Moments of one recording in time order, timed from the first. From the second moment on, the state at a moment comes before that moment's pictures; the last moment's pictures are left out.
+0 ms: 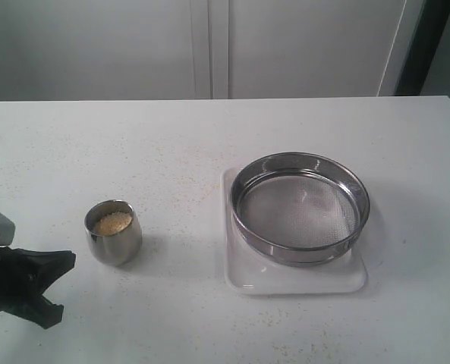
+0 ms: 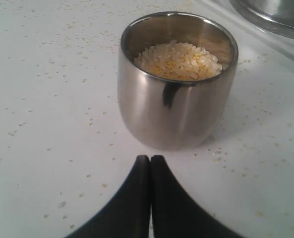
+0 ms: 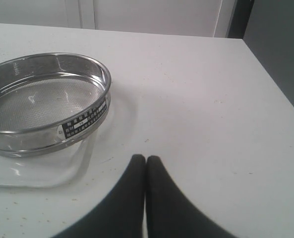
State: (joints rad) left arm -0.05 1.72 -0.19 0.68 -1.02 -0.14; right arm 0.06 0.00 -0.01 -0.07 0.36 0.06
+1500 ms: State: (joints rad) left arm -0.13 1.72 -0.38 0.77 -1.02 -0.18; right arm 0.06 0.00 -0.01 -0.07 0.36 0.06
